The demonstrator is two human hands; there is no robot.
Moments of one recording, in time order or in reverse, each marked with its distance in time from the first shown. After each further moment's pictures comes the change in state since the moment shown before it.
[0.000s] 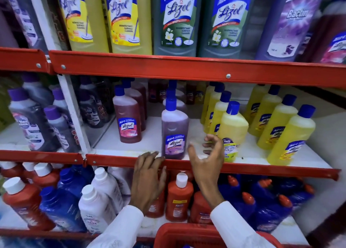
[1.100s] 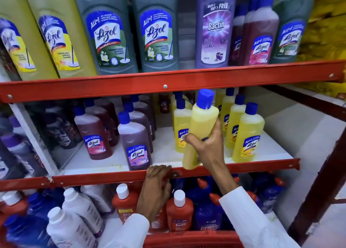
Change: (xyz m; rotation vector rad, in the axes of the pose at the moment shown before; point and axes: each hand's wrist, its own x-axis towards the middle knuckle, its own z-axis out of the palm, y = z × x) left_hand 0.011 0.110 0.046 -0.260 -0.211 0.053; right_hand 0.096 -0.029 -0.118 0.325 -0.224 0.092
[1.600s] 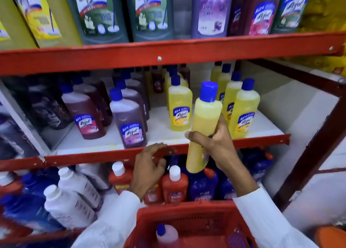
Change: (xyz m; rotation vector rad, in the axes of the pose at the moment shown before) left_hand -0.011 0.017 -0.022 -0.220 0.025 -0.051; right_hand -0.044 0.006 -0.036 0.062 -0.173 0.186
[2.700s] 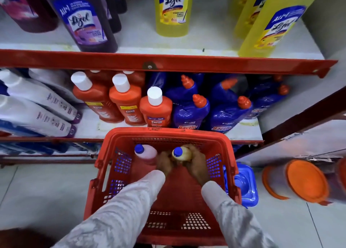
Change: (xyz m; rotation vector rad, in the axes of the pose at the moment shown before) left_hand -0.183 -0.088 0.233 -0.065 -0.386 -0.865; right_hand -0.170 0.311 -0.081 -0.638 -0.227 0.563
